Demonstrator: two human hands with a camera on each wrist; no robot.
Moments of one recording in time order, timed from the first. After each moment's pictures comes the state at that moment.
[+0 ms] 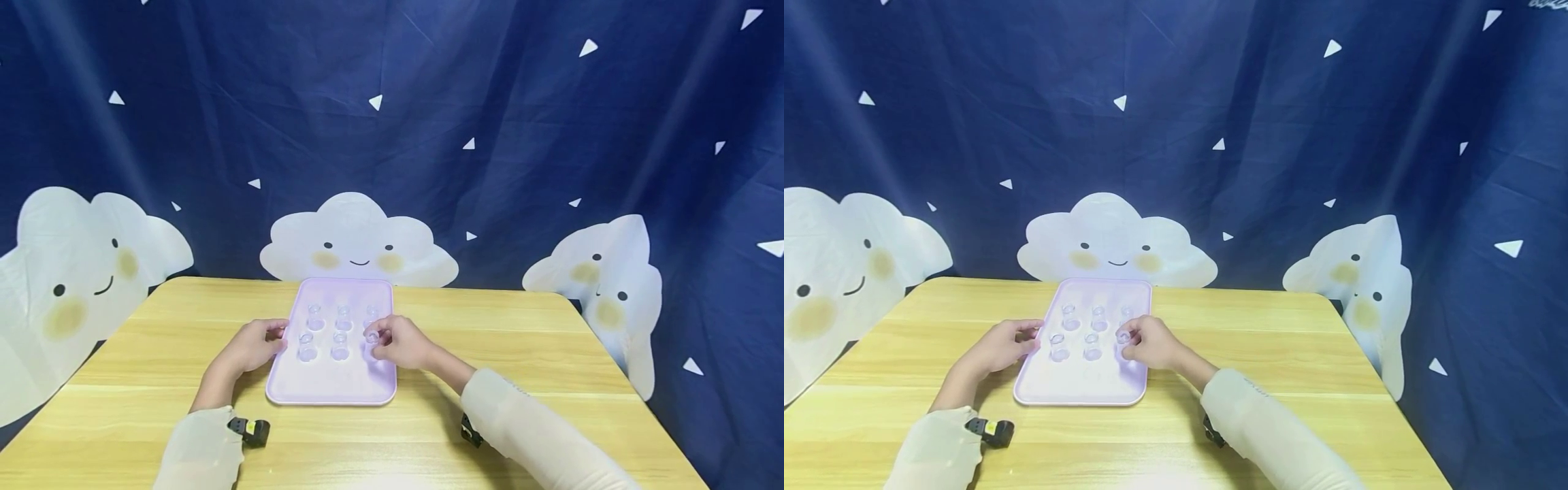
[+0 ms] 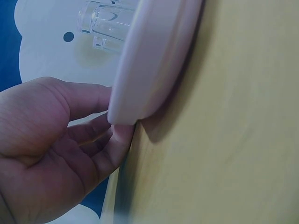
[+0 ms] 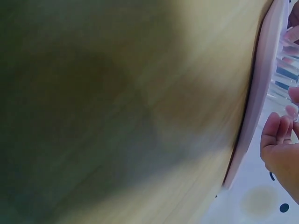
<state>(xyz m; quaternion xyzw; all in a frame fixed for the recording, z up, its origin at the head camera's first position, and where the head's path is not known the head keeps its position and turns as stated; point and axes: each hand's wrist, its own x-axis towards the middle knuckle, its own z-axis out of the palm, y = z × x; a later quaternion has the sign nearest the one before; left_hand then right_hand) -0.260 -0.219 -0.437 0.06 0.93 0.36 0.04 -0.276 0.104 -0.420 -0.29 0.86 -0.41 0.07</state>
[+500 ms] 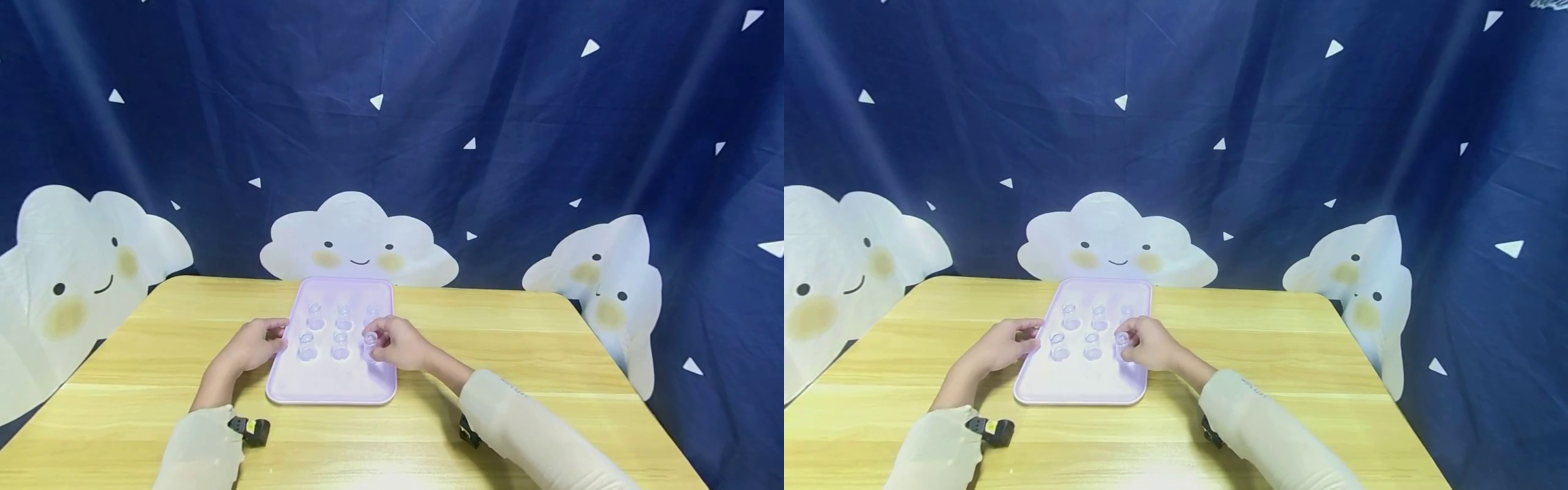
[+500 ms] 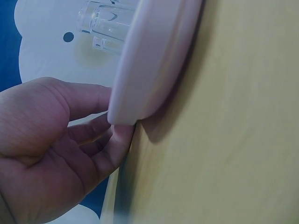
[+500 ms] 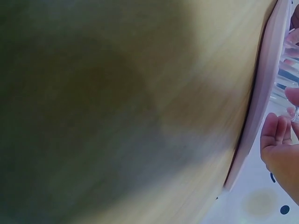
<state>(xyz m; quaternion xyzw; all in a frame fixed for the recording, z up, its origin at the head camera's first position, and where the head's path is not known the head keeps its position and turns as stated) -0.260 -0.219 -0.436 0.06 0.93 0.36 0.05 -0.273 0.101 -0.421 -0.30 0.87 -0.39 0.07</state>
